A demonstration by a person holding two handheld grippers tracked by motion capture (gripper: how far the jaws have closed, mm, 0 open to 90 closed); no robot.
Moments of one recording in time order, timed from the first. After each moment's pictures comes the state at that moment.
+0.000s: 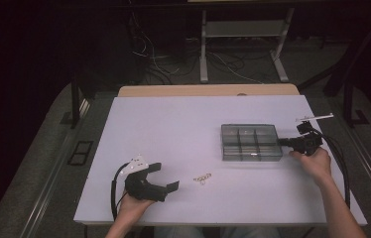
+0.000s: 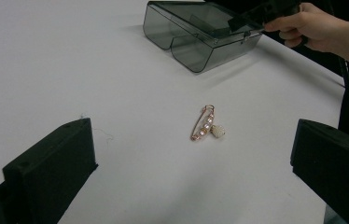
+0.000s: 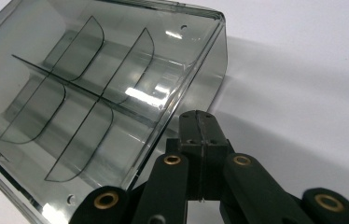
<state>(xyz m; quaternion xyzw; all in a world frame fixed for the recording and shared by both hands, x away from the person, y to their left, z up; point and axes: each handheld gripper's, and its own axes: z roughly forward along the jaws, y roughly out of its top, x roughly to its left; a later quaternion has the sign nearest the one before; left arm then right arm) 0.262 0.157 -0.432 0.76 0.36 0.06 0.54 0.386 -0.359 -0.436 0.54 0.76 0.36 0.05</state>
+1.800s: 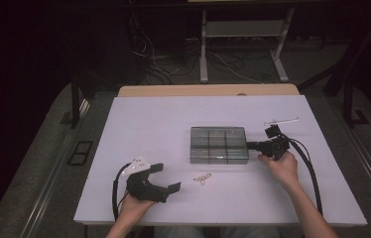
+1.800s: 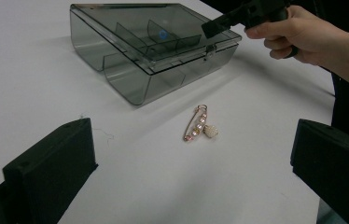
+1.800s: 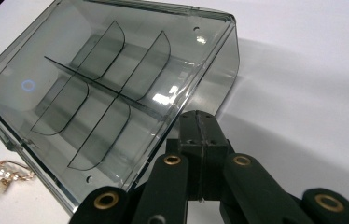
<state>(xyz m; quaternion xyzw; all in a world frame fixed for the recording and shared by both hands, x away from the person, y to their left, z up) 0.261 0.154 -0.432 0.76 0.35 0.05 0.54 0.376 -0.264 -0.435 0.52 0.76 0.39 0.02</state>
